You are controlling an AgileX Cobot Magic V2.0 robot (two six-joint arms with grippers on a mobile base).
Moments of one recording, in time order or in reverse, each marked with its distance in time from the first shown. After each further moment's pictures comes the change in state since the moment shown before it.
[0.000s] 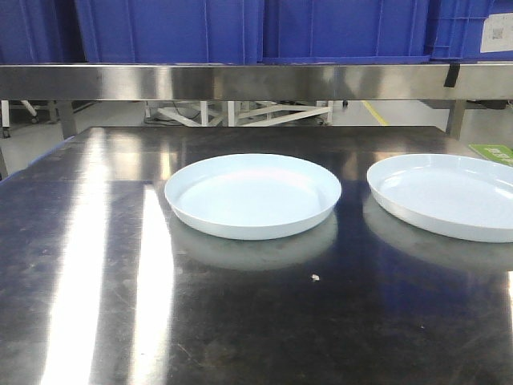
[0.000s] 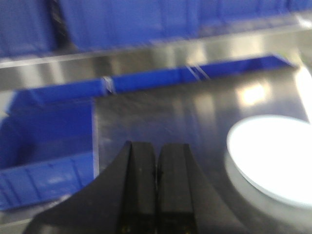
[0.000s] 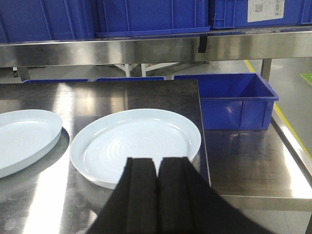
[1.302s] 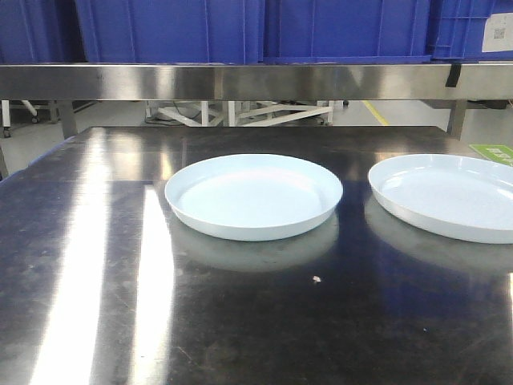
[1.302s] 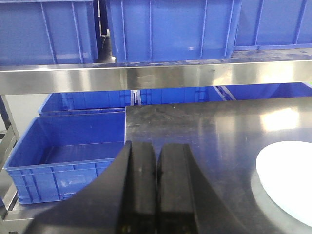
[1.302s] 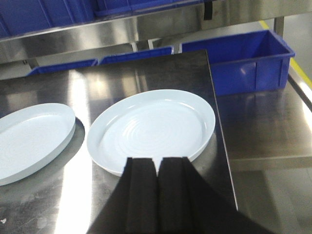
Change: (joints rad) left arm 0.085 -0.075 0.022 -0.043 0.017 -0.002; right arm 0.000 0.201 -0.157 0.095 0.121 0.040
